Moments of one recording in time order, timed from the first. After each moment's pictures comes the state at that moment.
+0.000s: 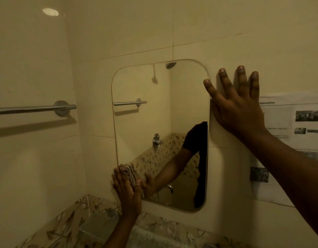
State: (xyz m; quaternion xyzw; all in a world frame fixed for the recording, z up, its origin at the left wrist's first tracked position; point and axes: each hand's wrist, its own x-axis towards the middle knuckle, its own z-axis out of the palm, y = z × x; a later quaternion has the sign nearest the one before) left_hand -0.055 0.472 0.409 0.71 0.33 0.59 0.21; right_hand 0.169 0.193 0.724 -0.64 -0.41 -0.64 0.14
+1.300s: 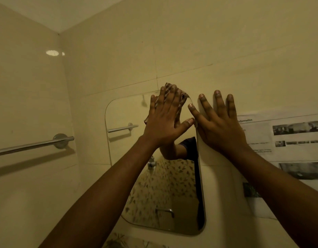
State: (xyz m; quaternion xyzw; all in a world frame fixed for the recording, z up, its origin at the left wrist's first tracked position) left_hand 0.014 0.356 0.767 0.83 0.06 0.51 -0.22; right_hand 0.168 0.194 0.725 -0.63 -0.40 -0.65 0.11
